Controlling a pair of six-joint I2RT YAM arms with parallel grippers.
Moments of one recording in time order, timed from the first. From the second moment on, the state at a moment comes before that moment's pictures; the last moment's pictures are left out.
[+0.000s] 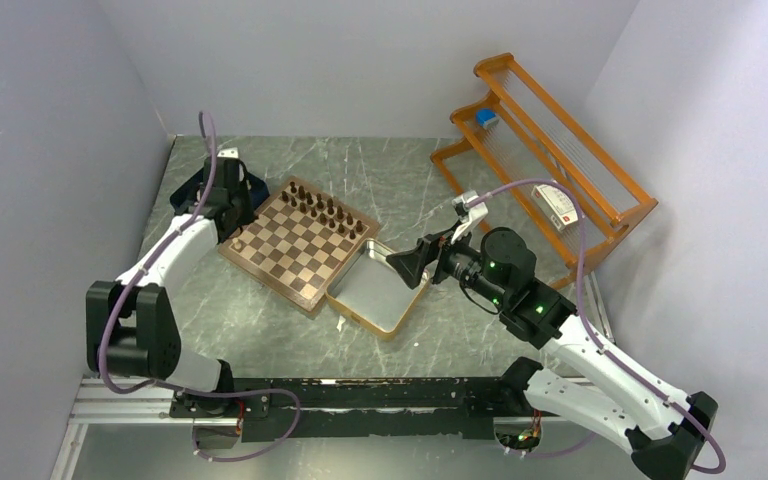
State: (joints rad) left arm -0.12 1.47 1.04 -0.33 -0.18 -0.25; right arm 0.77 0.78 0.75 -0.12 -0.06 0.39
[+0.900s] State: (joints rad) left arm -0.13 1.48 0.90 -0.18 -0.33 -0.36; right arm 0.77 0.77 0.76 -0.14 -0.09 0.40
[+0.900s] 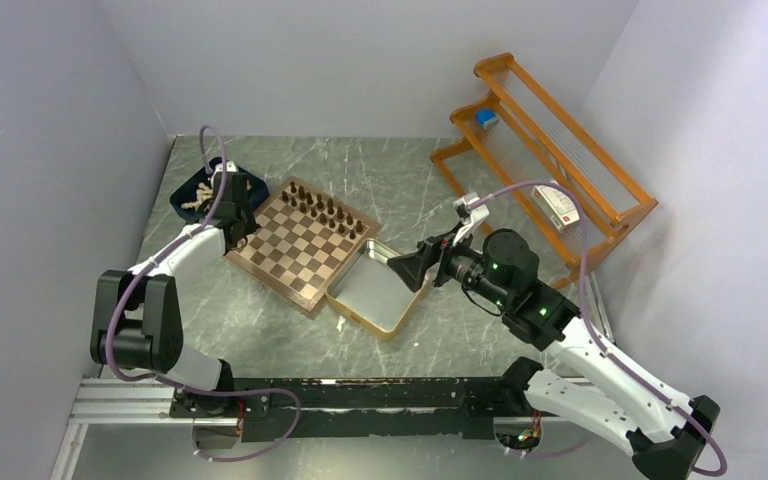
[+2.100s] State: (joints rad) left arm -0.13 1.57 0.87 -0.08 -0.36 -0.36; right arm 0.77 0.72 0.78 -0.19 -0.07 0.41
